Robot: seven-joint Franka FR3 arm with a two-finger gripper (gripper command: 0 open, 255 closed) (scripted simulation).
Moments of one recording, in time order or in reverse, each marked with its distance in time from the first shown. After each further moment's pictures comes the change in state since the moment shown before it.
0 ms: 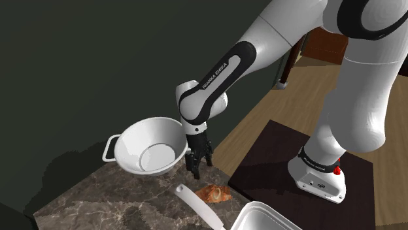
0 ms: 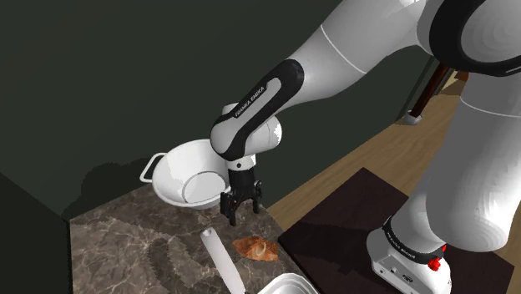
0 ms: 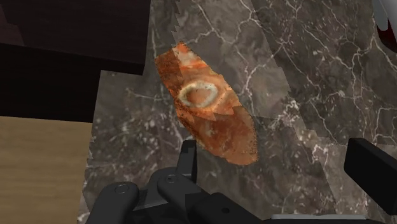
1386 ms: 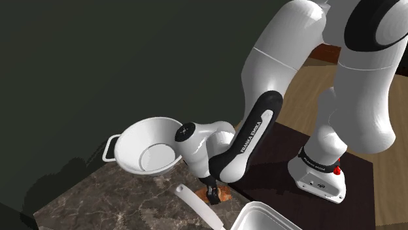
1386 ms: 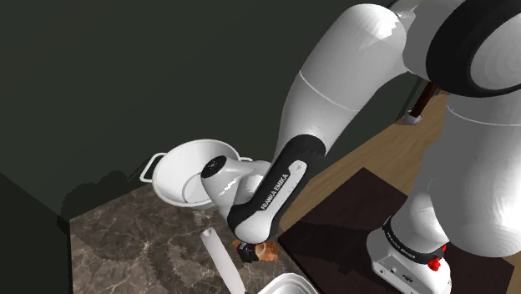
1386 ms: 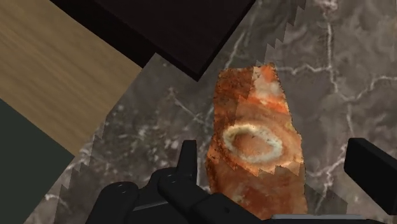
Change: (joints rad) arm 0.260 0.087 -0.001 -0.091 -0.530 0.220 0.138
